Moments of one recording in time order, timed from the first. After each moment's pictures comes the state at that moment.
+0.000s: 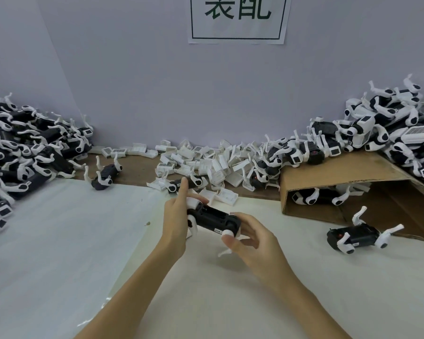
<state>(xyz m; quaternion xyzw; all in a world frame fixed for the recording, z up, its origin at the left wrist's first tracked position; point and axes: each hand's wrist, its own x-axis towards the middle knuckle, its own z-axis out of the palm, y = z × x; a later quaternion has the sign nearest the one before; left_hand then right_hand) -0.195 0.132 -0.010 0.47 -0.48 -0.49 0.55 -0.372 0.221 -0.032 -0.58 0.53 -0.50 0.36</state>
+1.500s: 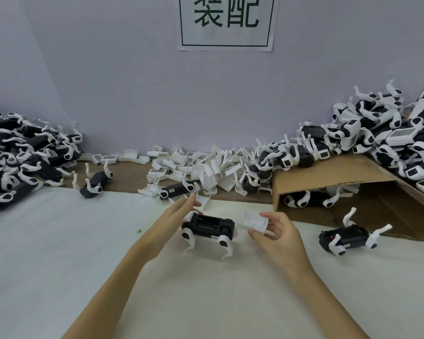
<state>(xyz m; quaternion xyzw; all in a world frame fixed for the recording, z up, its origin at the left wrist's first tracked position) -0.167 0.112 -0.012 0.44 -0.66 -0.51 0.33 -0.427 0.205 -0.043 -0.45 0.58 -0.60 0.33</state>
